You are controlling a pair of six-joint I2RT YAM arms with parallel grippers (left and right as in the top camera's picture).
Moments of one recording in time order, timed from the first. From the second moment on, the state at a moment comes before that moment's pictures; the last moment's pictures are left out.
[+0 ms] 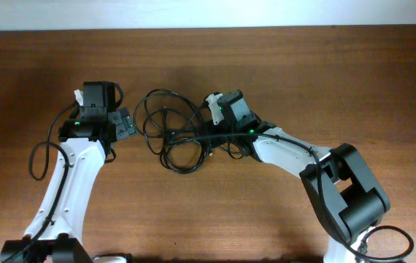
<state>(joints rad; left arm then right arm) 0.02 1.47 1.10 -0.74 -0.32 -0.34 0.58 1.97 1.14 -0.01 -0.29 0.23</state>
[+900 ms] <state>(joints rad) 0.02 1.47 1.10 -0.74 -0.33 -0.34 0.58 1.25 1.14 -0.42 -0.27 0.37</state>
